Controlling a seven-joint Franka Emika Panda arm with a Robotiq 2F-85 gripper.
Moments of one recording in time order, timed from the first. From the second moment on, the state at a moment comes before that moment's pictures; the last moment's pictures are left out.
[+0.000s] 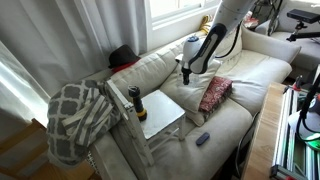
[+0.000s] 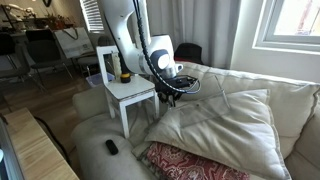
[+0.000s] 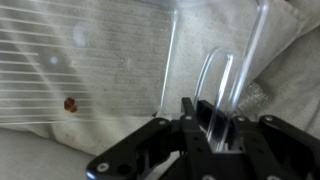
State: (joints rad) arm -0.20 0.94 0.00 -1.86 -0.30 2.92 -0.61
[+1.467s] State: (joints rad) arm -0.26 0.63 0.13 -2.08 -0.32 2.86 -0.88
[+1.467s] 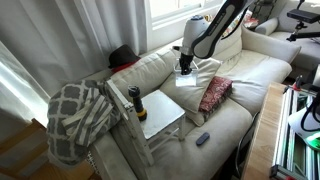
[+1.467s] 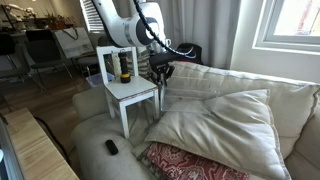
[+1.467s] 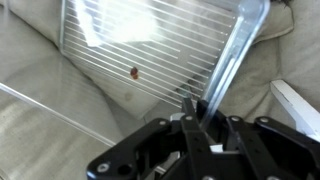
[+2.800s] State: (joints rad) arm -0.20 0.40 0.16 -2.20 -0.29 2.85 -1.00
